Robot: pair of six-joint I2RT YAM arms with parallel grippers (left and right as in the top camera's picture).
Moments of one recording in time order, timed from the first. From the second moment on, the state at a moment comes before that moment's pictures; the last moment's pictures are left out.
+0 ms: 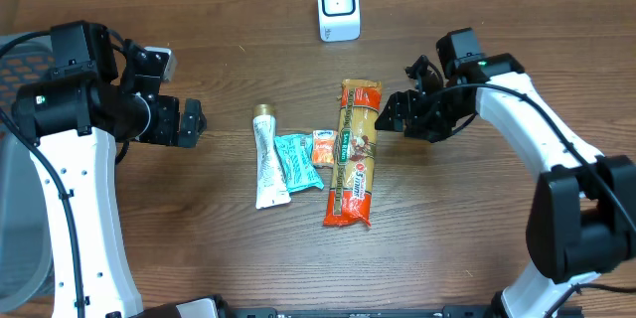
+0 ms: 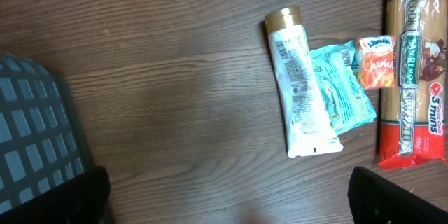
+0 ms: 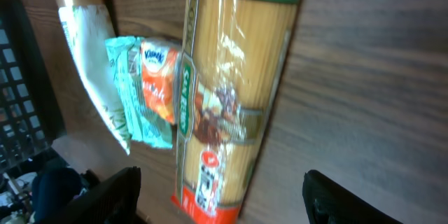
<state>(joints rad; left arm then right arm) 0.22 1.47 1.65 -1.39 0.16 0.32 0.23 1.87 1.38 -0.91 -0.61 0.22</state>
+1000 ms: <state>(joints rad) 0.22 1.47 1.65 -1.39 0.16 0.32 0.34 2.06 1.35 -0.73 -0.62 0.36</state>
